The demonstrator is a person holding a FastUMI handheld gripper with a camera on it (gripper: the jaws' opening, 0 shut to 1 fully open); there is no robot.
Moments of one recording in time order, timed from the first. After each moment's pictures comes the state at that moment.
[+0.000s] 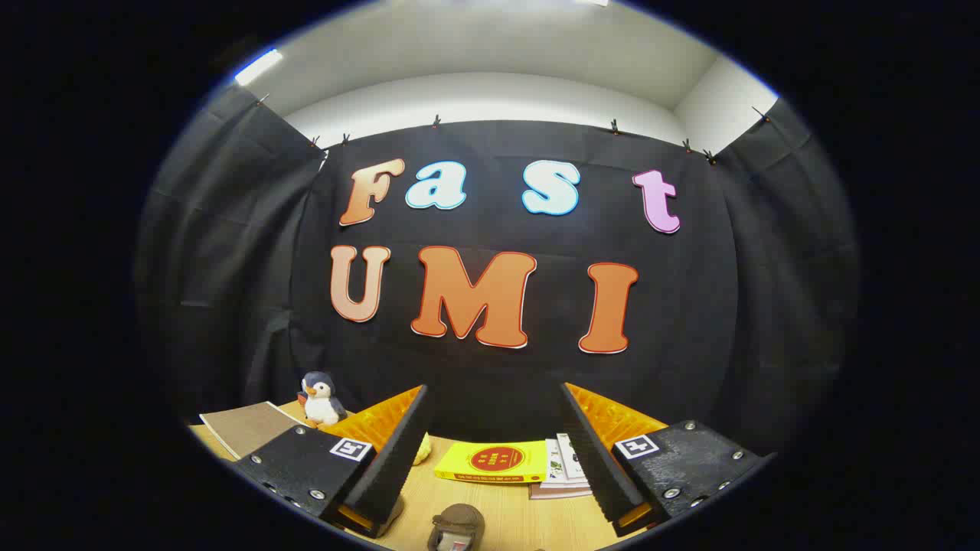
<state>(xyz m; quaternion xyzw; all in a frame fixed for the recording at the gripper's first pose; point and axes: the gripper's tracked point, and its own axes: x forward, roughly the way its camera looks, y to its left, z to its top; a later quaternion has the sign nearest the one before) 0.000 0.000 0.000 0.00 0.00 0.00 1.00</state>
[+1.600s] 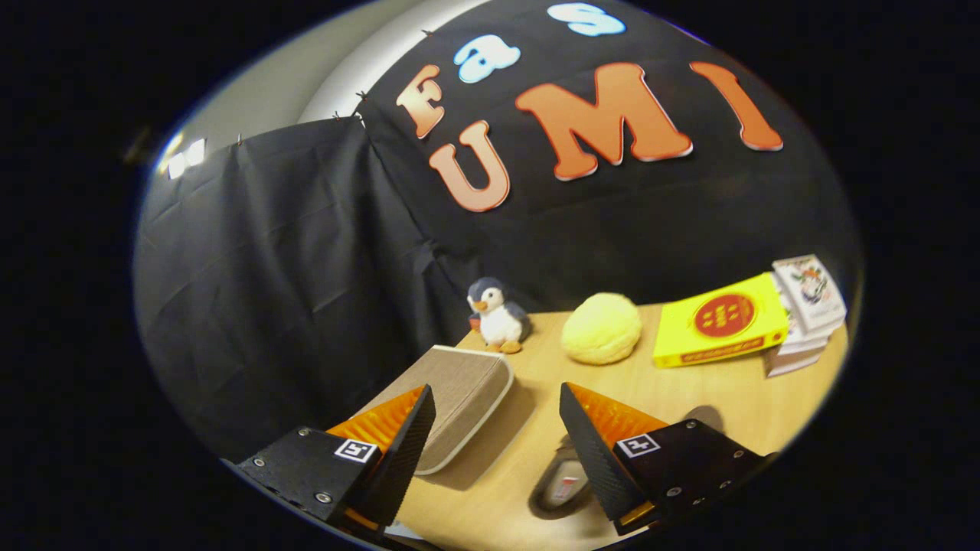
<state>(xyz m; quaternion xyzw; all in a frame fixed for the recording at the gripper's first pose) -0.008 0.246 -0.168 0.24 0.28 0.31 0.88</state>
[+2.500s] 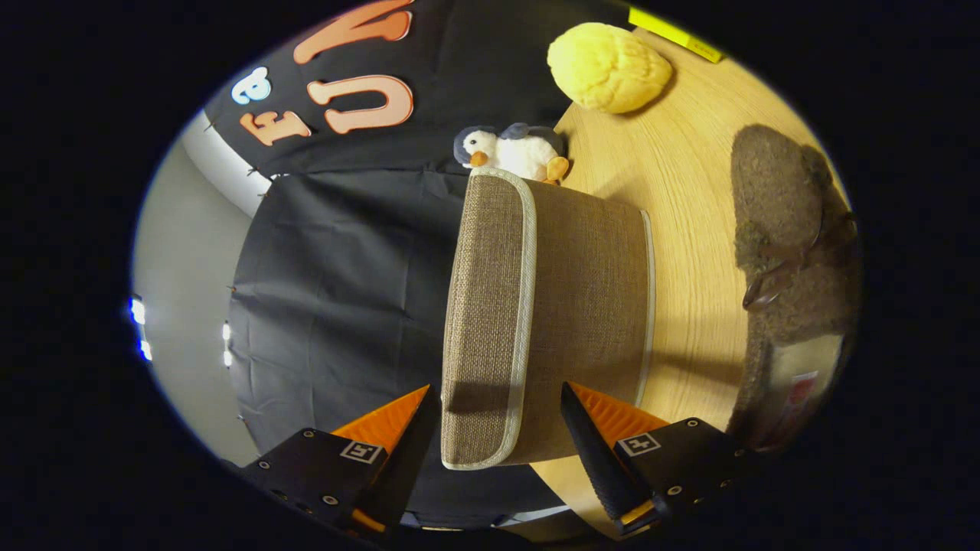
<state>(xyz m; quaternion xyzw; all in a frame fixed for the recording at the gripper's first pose) -0.050 0.384 -0.277 0.54 0.47 0.41 0.57</state>
